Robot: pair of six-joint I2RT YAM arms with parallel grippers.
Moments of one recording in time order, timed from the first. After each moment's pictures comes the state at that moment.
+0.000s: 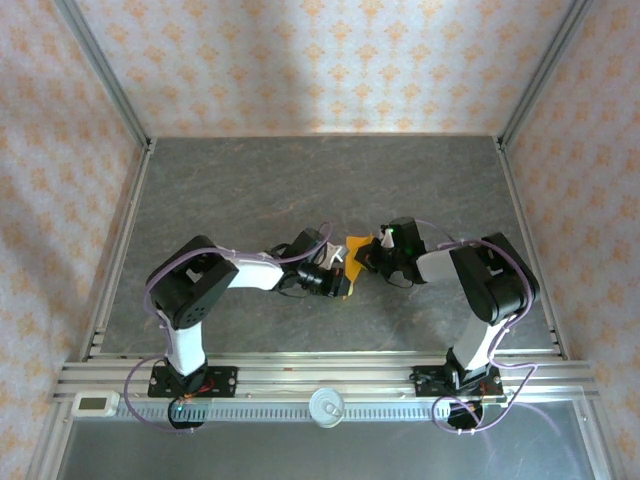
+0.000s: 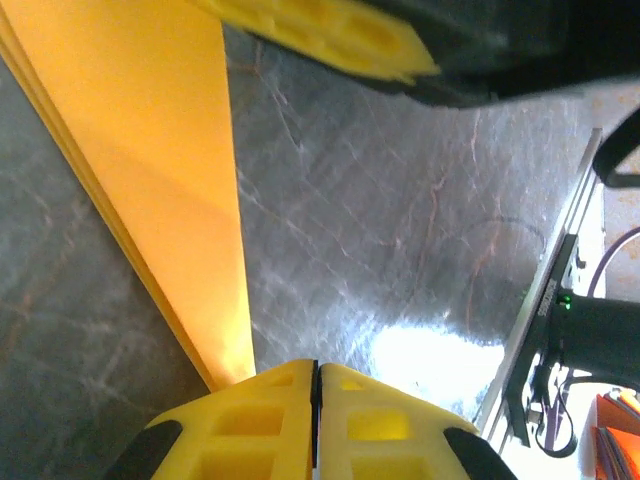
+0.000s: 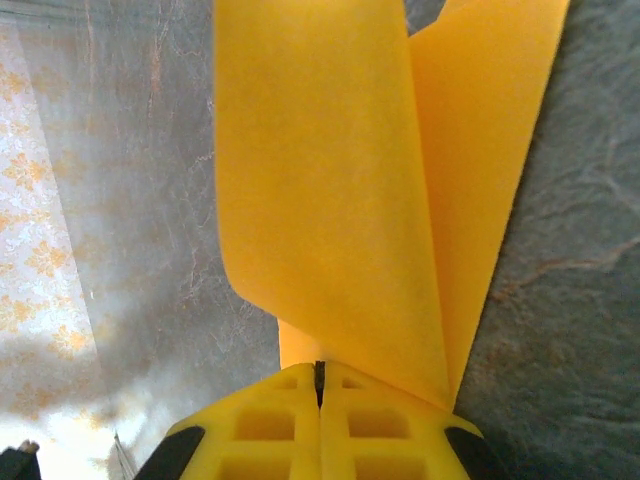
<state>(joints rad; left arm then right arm) -0.71 1.85 0.85 0.14 0.64 -0.65 0.38 1.75 0.62 0.32 -0.54 0.95</state>
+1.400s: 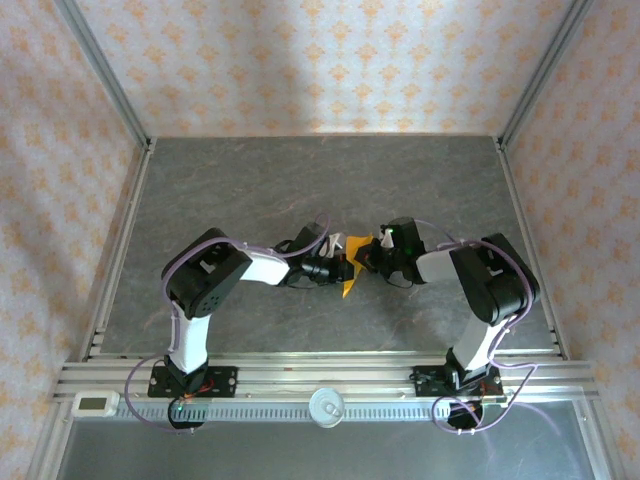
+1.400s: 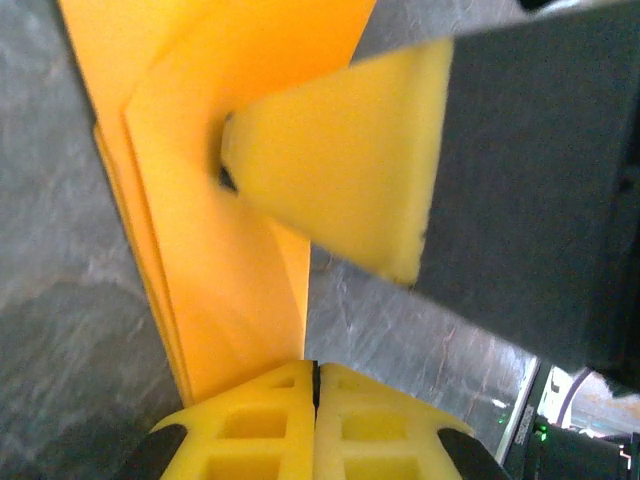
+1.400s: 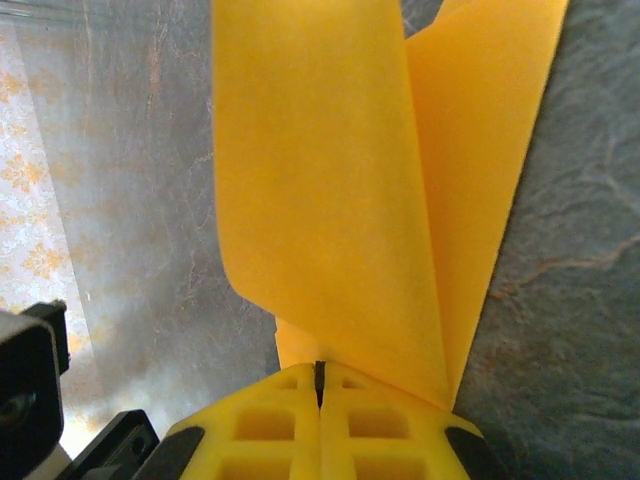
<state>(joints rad) -0.69 1.95 0.90 0.30 0.55 -0.85 0.38 1.75 0.62 0.32 -0.53 0.95</state>
